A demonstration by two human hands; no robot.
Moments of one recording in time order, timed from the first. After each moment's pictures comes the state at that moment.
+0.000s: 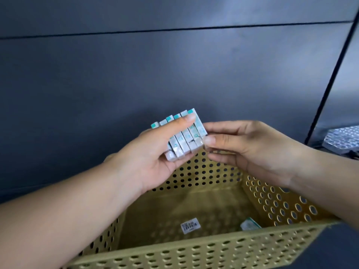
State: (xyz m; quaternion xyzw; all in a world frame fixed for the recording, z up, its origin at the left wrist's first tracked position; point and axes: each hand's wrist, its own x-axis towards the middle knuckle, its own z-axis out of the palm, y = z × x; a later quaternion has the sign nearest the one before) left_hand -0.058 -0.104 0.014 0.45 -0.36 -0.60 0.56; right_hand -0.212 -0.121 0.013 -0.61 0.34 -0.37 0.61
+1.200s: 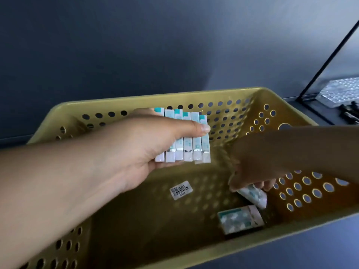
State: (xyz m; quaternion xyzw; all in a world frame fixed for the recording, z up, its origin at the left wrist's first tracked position) left_hand -0.053 -0.115 -0.033 0.60 -0.41 -0.58 0.36; right_hand -0.205 -0.145 -0.036 -0.68 0.59 0.29 0.32
